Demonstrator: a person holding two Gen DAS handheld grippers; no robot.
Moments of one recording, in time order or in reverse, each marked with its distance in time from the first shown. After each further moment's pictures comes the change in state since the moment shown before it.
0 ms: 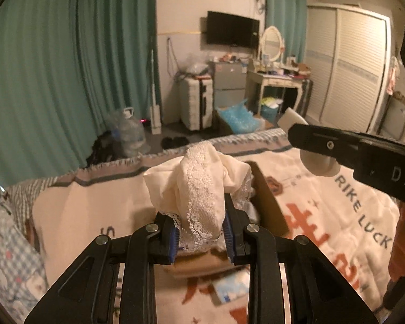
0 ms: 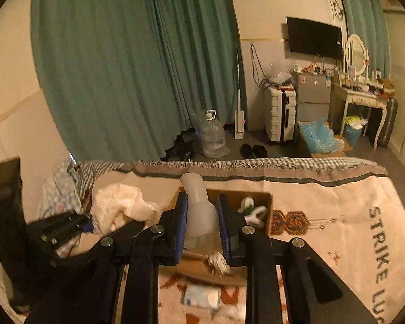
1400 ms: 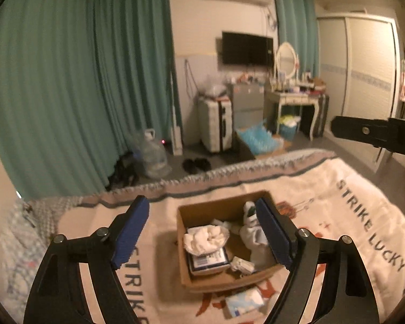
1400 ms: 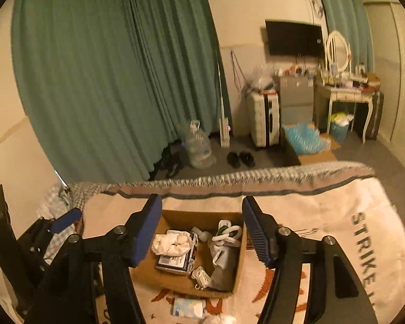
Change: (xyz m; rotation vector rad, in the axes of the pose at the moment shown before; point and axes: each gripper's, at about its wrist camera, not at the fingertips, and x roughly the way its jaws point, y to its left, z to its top) left arm -0.076 -0.019 0.032 0.002 -0.133 0.128; right arm -0.048 -0.039 0.039 0.066 -0.057 -0.065
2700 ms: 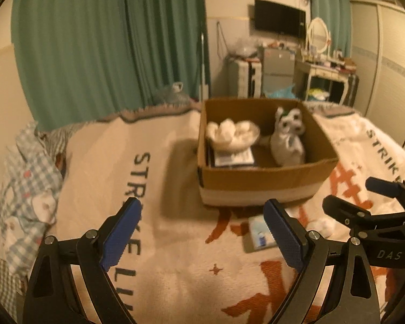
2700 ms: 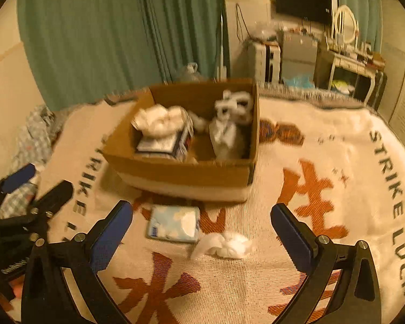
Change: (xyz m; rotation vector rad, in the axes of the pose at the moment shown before) left arm 0.047 -0.003 -0.173 -0.092 0.186 0.150; right arm 0.081 0.003 -0.219 -0.070 0.253 -0.057
